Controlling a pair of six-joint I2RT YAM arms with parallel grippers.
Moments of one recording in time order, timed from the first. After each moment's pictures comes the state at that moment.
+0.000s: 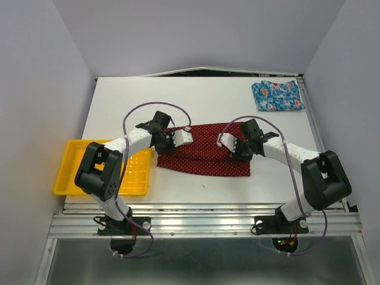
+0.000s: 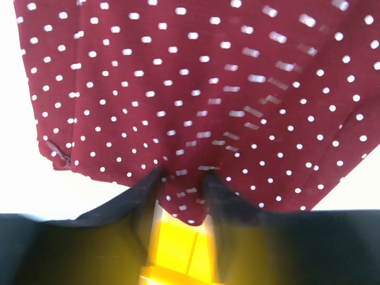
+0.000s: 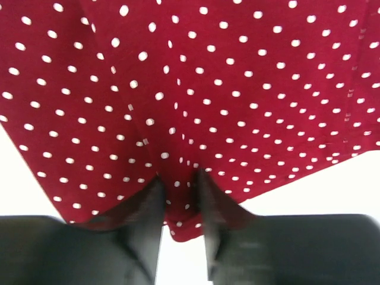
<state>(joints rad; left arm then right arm) -0.45 1.64 1.01 -0.48 0.18 0.88 0.42 1.51 0.86 -0.47 -0.24 -0.86</state>
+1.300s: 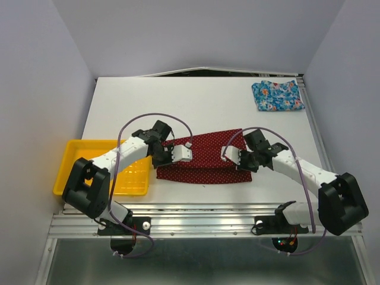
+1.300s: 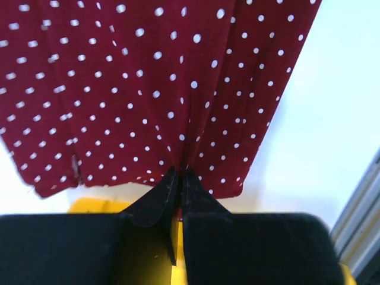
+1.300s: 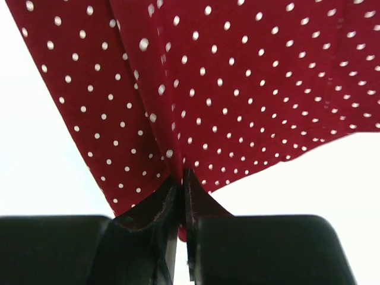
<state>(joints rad) -0.52 1.46 0.95 -0.75 0.26 0.93 0.47 1.28 0.73 -0.58 -0.22 -0.92</state>
